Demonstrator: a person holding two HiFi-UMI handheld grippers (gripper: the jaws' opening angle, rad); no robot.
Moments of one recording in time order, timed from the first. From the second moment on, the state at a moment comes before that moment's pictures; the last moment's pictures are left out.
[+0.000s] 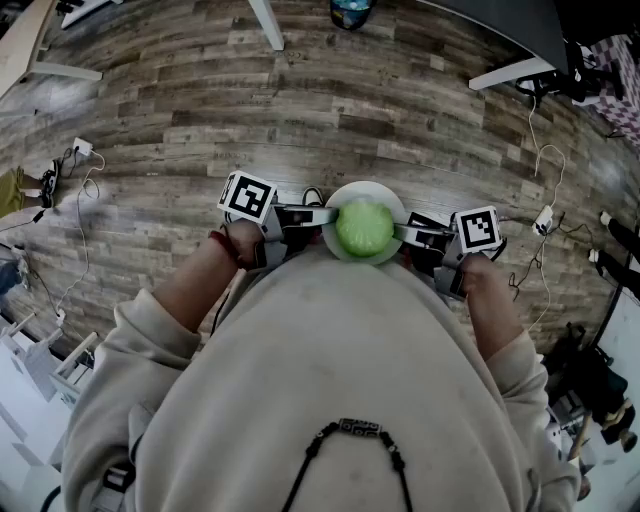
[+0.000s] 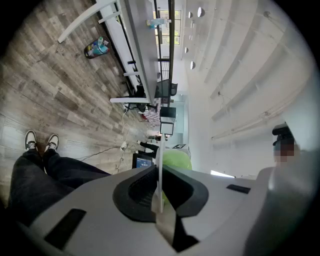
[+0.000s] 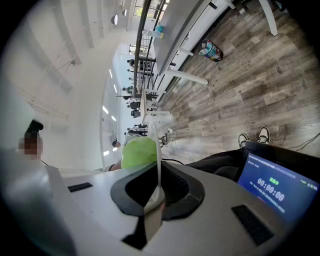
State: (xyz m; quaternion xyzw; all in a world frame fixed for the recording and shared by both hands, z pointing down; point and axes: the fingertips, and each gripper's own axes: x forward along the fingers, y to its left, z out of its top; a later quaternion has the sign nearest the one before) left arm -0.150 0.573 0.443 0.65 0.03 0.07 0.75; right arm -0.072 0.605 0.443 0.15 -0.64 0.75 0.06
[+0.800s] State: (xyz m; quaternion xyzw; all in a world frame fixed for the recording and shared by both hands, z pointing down) left arm -0.119 0.508 0.431 0.68 0.03 0.08 0.73; right arm -0.033 0.533 0.431 0.14 -0.68 0.71 0.08
